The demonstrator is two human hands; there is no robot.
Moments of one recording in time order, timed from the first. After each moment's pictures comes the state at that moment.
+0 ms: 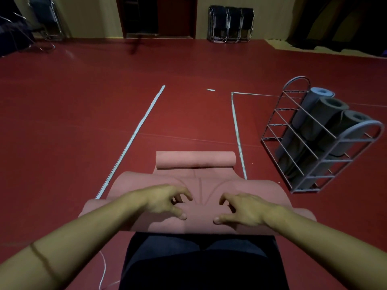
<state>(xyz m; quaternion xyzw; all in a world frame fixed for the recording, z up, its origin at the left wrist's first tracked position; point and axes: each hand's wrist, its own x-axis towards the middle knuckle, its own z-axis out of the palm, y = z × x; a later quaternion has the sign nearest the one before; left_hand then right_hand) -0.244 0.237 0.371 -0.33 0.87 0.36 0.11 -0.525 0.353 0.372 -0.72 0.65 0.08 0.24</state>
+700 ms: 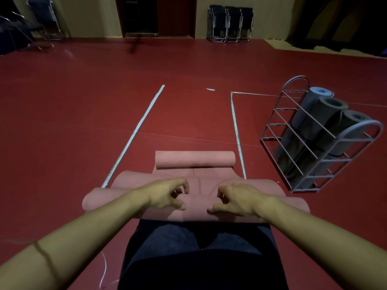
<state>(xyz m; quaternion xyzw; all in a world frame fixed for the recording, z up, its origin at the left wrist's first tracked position) -0.253 0.231 0.368 -0.36 0.88 0.31 0.06 -0.511 0.335 0.391 -0.74 0.65 0.09 0.14</state>
